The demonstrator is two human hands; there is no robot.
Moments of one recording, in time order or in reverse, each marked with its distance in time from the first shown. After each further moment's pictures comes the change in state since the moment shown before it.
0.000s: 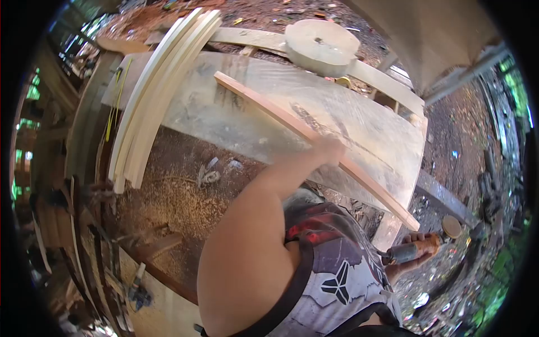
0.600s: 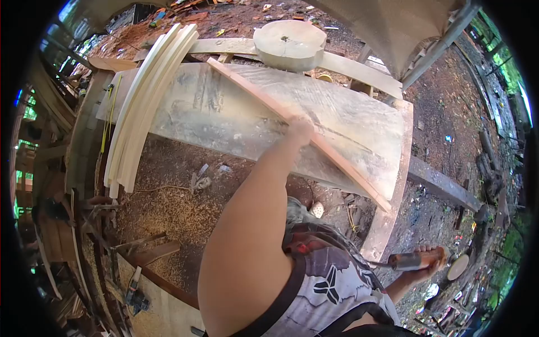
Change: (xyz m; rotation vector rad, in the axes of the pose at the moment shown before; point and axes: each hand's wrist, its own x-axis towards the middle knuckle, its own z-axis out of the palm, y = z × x) left_hand 0.071 -0.011 0.070 0.186 0.074 -0.165; right_hand -0.049 -0.166 -0.052 -0.475 0.206 -0.218
